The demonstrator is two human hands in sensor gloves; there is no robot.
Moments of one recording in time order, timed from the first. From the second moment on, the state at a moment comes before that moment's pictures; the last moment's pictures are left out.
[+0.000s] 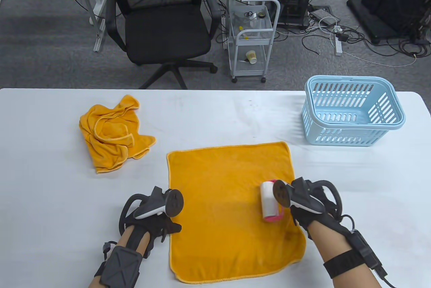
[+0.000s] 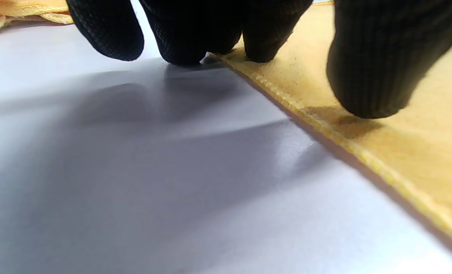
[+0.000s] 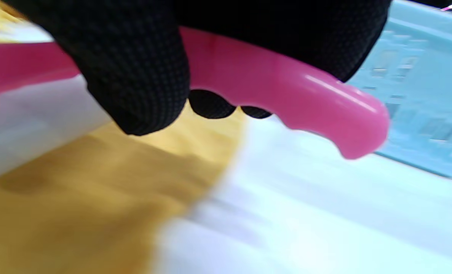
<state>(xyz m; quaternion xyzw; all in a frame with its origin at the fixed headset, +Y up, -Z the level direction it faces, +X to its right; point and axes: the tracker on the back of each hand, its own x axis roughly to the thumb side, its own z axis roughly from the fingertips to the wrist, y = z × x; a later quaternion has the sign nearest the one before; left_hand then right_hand) -0.173 -0.789 -0.276 -0.25 -0.16 -0.04 0.95 0.158 -0.728 -0.284 -0.16 -0.07 -0.98 0.11</state>
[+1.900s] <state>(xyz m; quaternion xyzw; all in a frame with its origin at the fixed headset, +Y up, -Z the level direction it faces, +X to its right) -0.173 -0.790 -0.276 -0.25 -0.16 -0.03 0.95 0.200 -0.752 -0.336 -0.04 -0.05 -0.99 0.14</state>
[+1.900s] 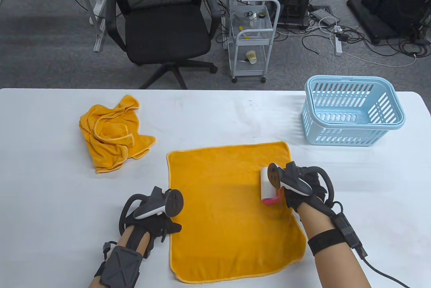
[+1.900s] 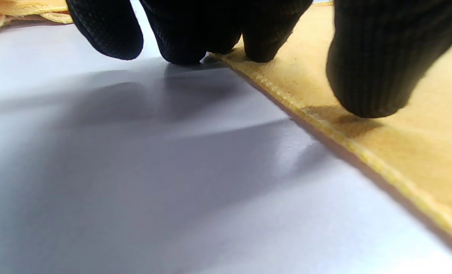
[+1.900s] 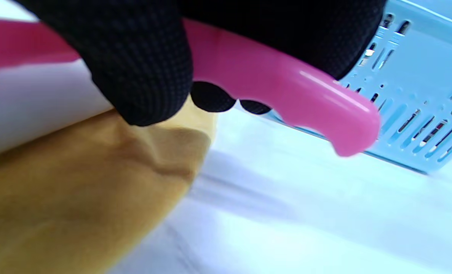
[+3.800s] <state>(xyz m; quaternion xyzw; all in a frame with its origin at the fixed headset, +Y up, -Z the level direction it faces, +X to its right) -0.183 -0.789 -0.277 -0.26 -0.16 0.01 0.95 0.070 -0.783 -0.318 -0.18 -0.18 -0.97 0.06</state>
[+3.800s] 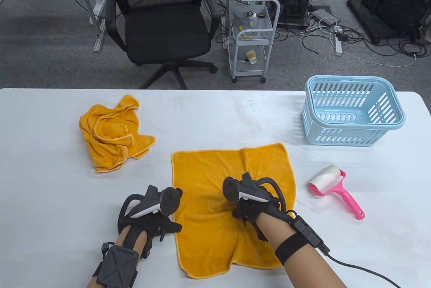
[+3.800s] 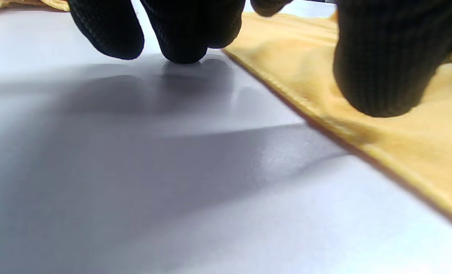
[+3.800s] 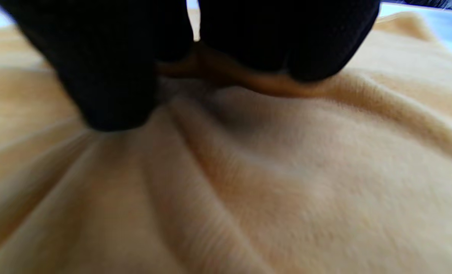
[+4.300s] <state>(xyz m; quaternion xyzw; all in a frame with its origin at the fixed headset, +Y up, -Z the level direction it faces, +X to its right) -0.182 -0.789 -0.277 -0.26 -0.16 0.01 0.95 0.179 -0.653 -0.367 -0.02 -0.09 -0.98 -0.15</state>
